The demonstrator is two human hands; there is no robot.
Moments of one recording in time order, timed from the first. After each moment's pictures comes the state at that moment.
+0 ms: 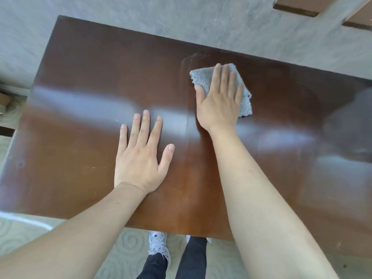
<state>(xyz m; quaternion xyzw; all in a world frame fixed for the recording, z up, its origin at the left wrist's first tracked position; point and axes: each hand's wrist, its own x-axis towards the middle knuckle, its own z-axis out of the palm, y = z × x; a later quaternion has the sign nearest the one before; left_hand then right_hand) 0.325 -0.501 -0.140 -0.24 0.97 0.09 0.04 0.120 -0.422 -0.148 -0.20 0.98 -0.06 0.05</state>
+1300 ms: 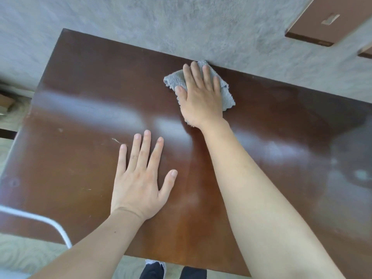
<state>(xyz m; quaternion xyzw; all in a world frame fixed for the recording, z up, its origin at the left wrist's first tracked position) 0.323 -0.501 -0.144 -0.24 0.97 0.05 0.03 0.087 -0.483 -0.139 -0.34 0.93 -0.09 0.14</state>
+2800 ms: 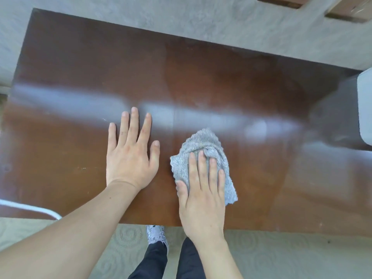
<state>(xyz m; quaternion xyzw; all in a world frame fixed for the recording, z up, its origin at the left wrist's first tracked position) 0.322 -0.501 -0.140 -0.25 0.96 0.08 0.02 0.322 -0.311 -0.136 -0.23 0.96 -0.07 0.12</state>
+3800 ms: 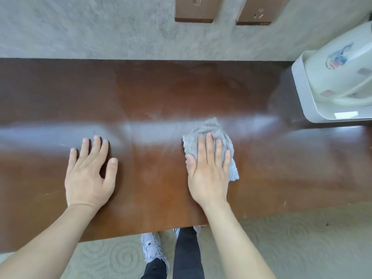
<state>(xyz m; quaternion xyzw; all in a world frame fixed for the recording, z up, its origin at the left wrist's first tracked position) 0.329 -0.496 -0.132 -0.23 0.96 0.15 -0.01 0.235 -0.252 -0.137 -0.12 0.98 -0.07 0.11</state>
